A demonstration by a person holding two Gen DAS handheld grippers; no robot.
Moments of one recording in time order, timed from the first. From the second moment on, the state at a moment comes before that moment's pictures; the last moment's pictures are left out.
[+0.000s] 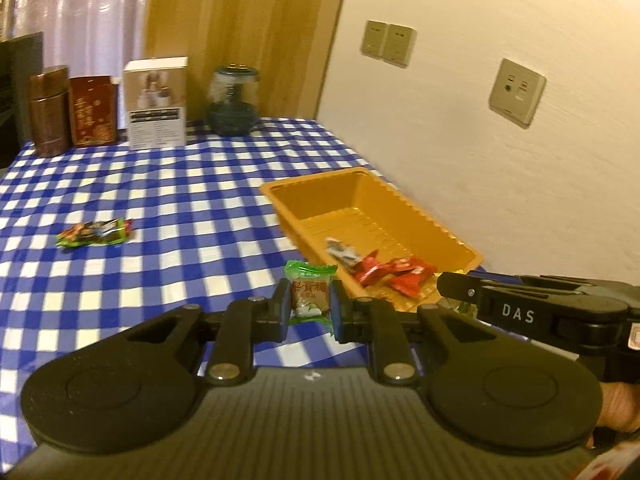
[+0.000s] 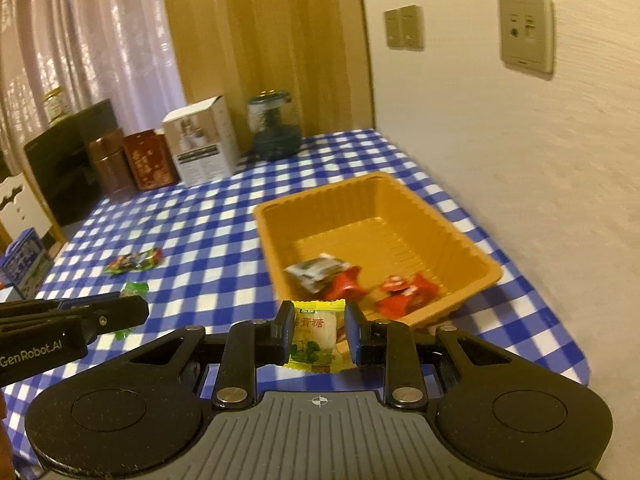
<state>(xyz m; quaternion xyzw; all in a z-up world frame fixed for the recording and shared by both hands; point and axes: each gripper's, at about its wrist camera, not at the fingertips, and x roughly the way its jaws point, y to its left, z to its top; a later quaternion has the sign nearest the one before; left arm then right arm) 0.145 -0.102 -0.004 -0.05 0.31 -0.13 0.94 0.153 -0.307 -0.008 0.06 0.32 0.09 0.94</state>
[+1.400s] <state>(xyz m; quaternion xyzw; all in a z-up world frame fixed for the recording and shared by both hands) 0.234 -0.132 -0.040 -0.06 0.34 -0.14 0.93 0.239 -0.374 -0.025 0.12 0.33 0.07 0.93</state>
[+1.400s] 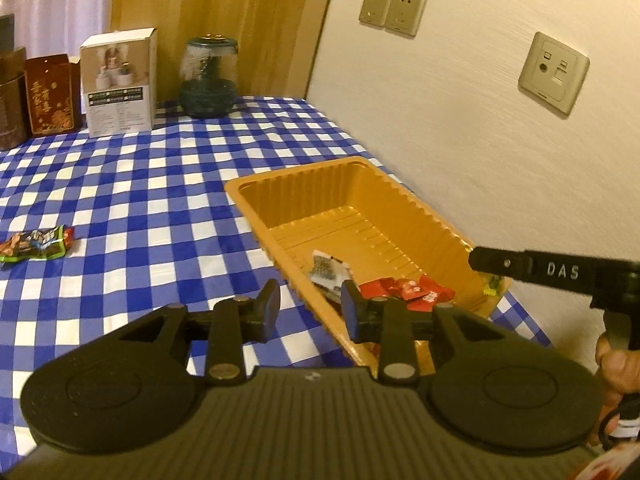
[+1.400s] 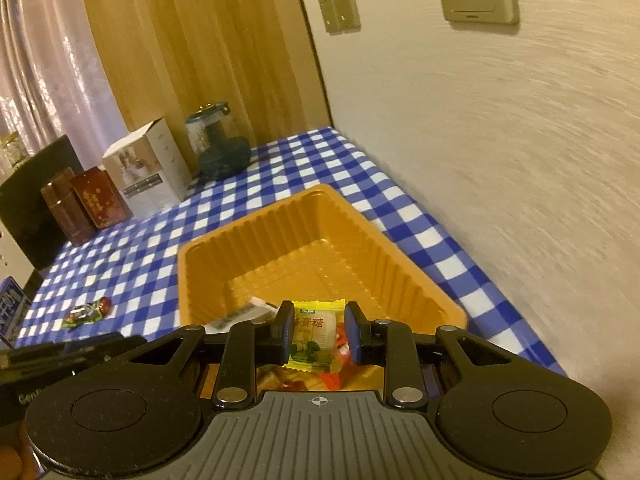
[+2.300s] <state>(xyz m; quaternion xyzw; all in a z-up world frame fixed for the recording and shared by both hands) 0.144 -0.085 -0.013 -0.08 0.32 -0.10 0.94 0.160 -0.342 -0.001 0.18 0.32 0.09 0.93</state>
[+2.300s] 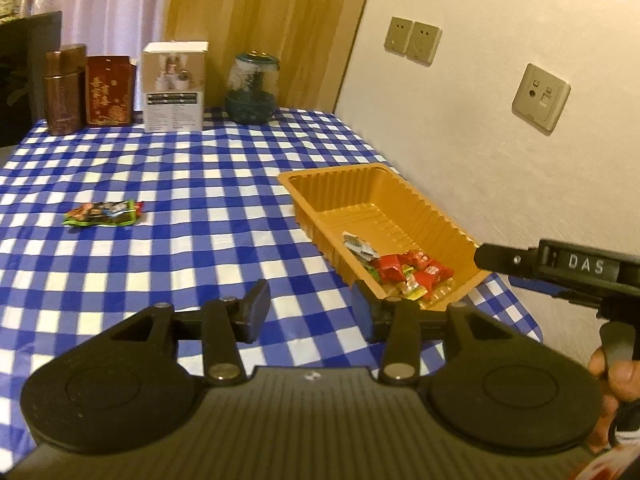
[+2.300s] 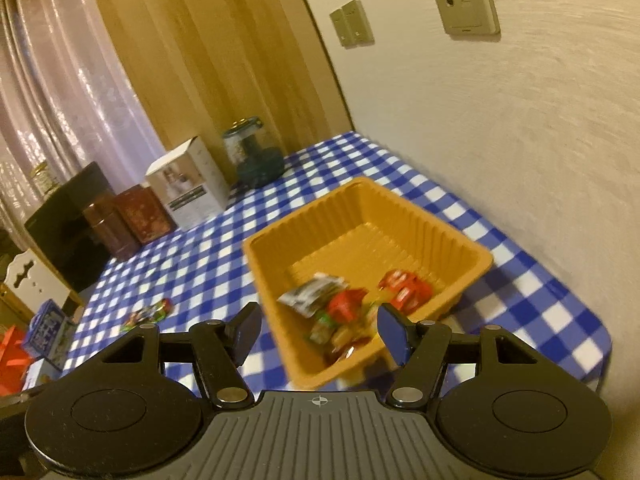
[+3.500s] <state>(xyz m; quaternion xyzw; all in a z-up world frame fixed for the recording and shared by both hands) 0.070 0.004 0.006 -0.07 0.31 -0.01 0.95 0.103 -0.258 0.006 0.11 0.33 0.16 0.92</state>
